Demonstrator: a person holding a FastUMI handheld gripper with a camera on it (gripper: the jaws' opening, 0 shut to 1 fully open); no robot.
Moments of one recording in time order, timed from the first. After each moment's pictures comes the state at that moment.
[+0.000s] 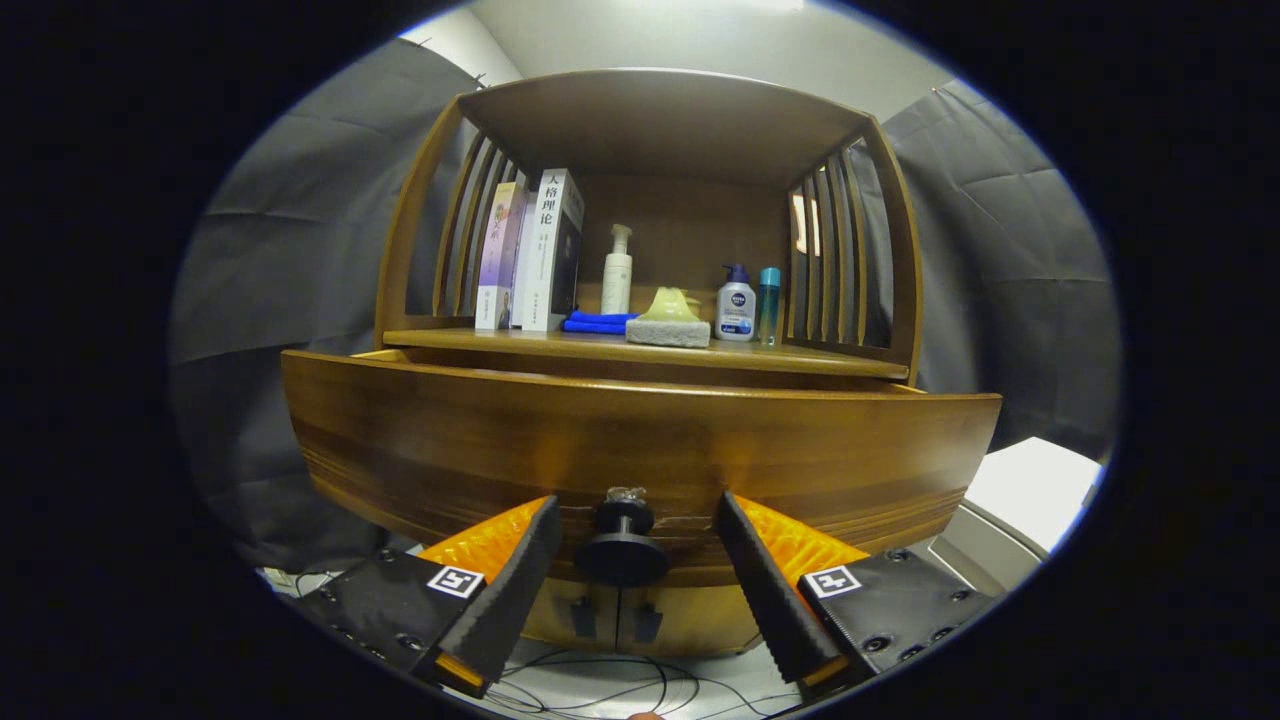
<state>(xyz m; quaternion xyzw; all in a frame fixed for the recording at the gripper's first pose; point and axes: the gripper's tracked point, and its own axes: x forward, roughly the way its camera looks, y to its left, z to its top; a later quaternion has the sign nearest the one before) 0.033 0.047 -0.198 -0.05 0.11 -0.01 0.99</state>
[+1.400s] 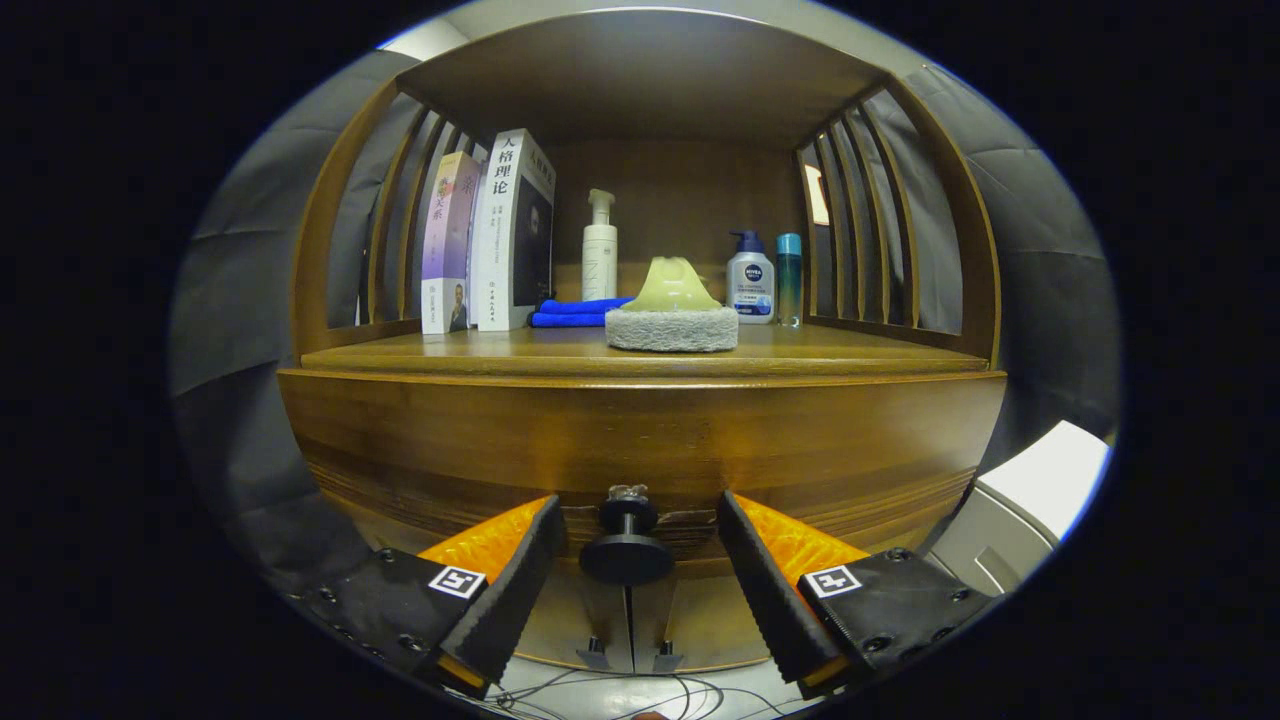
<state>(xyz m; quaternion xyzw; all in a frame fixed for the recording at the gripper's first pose) 0.129 0.049 -0.209 -0.02 0.14 -0.02 0.99</state>
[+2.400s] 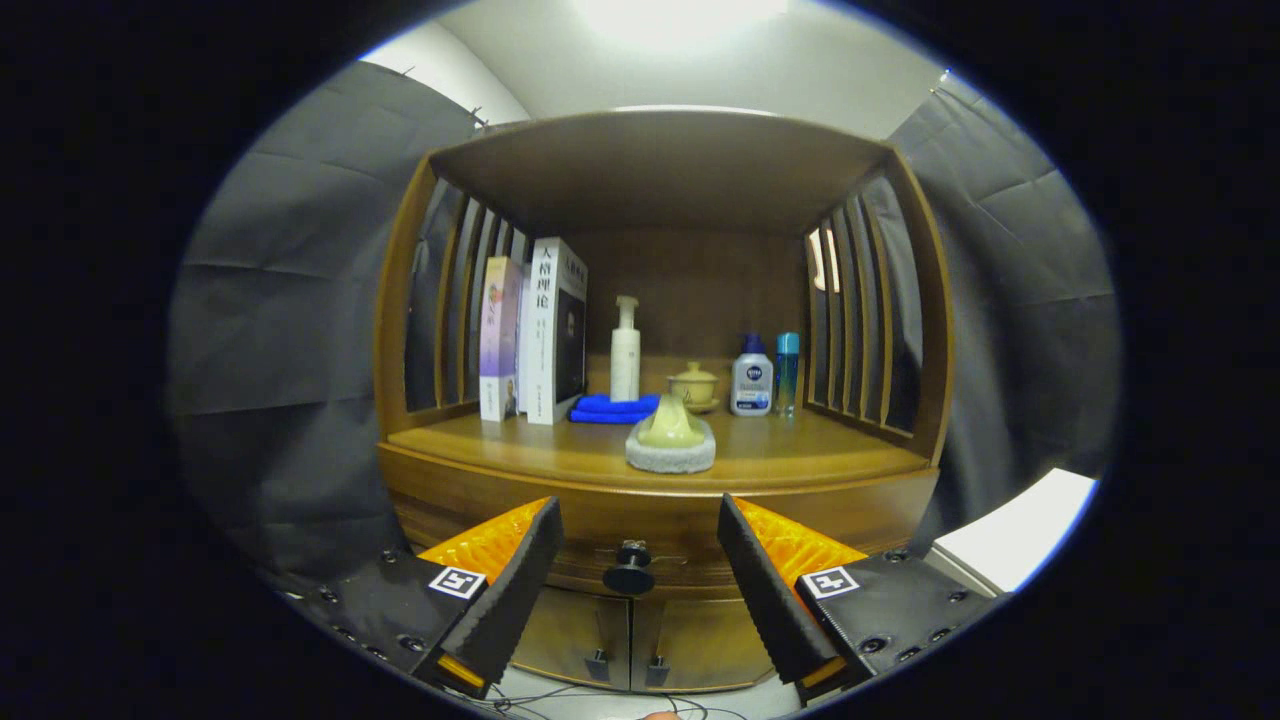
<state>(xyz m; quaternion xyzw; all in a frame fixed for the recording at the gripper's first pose) 0.056 0.046 -0.092 -0.03 0.05 0.03 1.00</state>
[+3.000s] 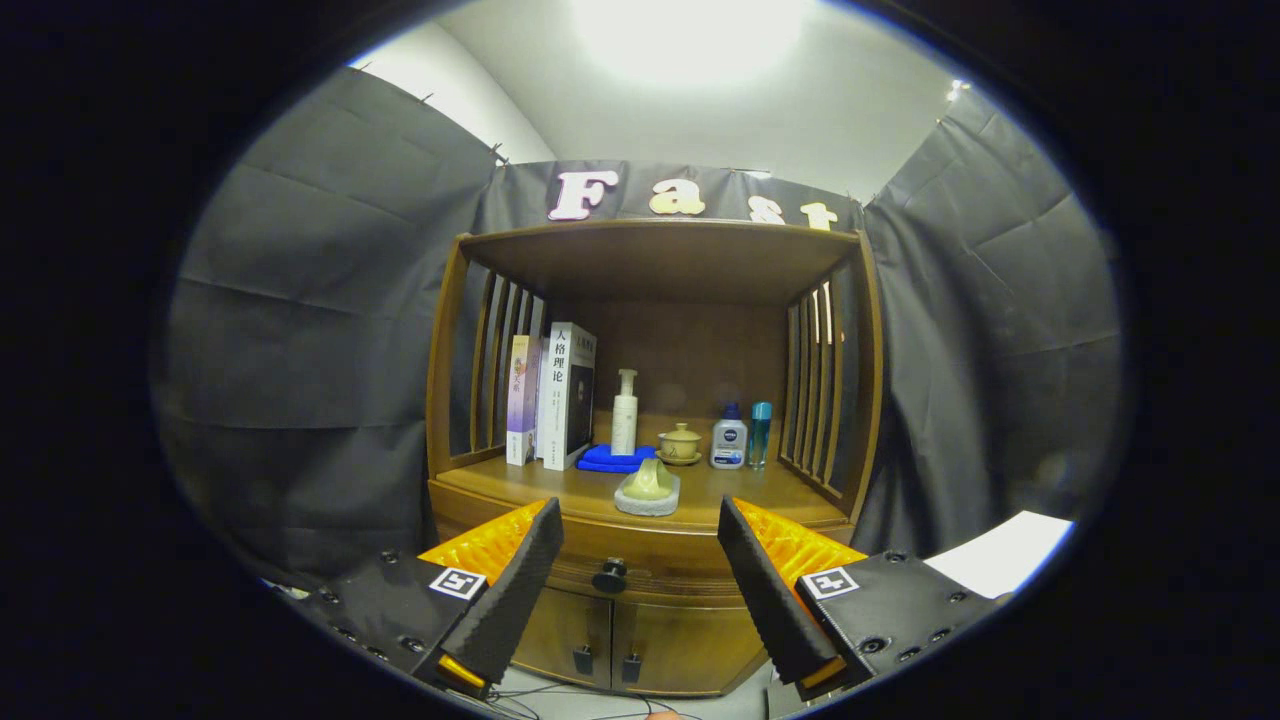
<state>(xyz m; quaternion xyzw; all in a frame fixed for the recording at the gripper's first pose) -0.026 0.013 -0.015 -0.04 0.00 0.05 1.00</state>
